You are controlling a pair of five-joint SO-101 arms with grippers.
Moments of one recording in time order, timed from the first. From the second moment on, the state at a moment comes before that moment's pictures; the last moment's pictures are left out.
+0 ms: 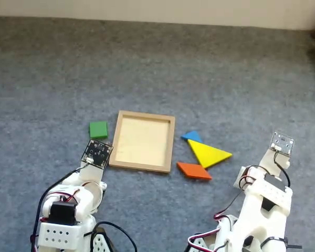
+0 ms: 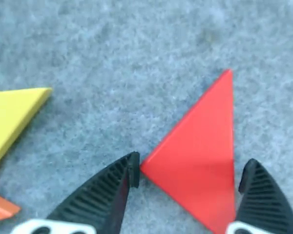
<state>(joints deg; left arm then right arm) -0.2 -101.4 96.0 76.4 -10.2 27.3 -38.5 75.3 39.7 9.6</state>
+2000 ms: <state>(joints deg) -0.2 -101.4 96.0 76.4 -10.2 27.3 -38.5 58.2 60.3 14.7</state>
